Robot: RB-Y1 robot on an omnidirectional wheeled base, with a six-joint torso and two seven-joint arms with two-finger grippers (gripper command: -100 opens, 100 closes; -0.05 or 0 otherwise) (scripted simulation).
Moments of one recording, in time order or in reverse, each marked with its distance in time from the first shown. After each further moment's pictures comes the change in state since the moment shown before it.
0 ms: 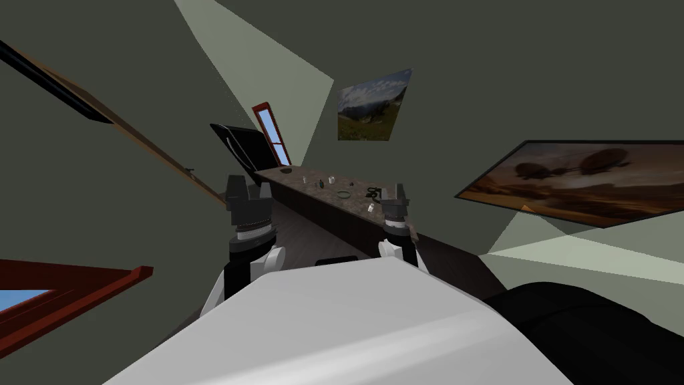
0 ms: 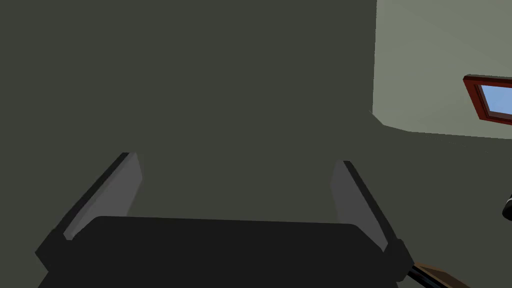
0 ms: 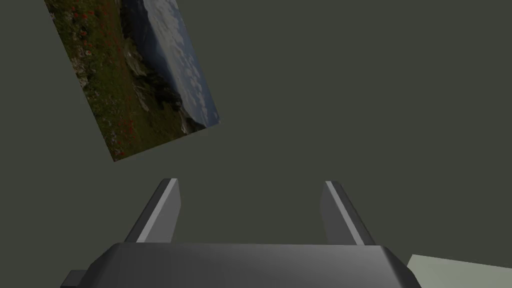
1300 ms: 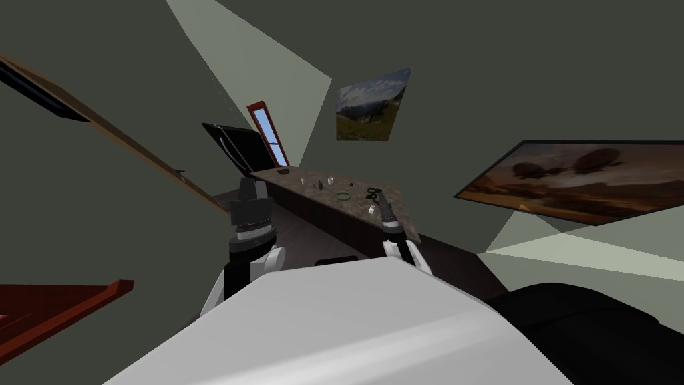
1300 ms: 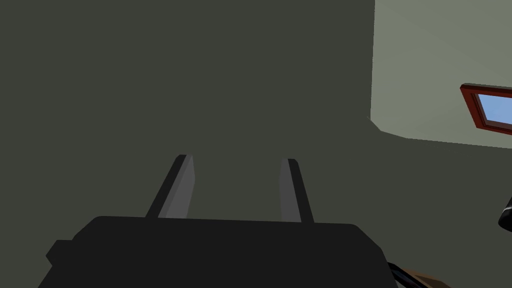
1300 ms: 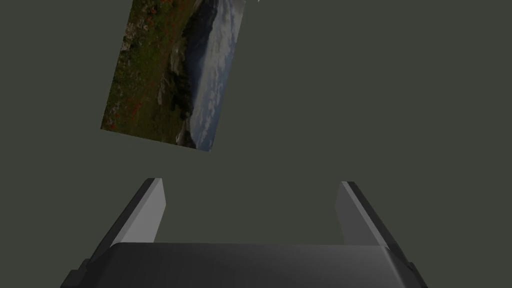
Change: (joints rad) left arm 0.000 0.000 0.000 0.000 0.000 0.000 0.000; right arm -0.064 -0.117 -0.102 0.216 0.173 -0.002 0.290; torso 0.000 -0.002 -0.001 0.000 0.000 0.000
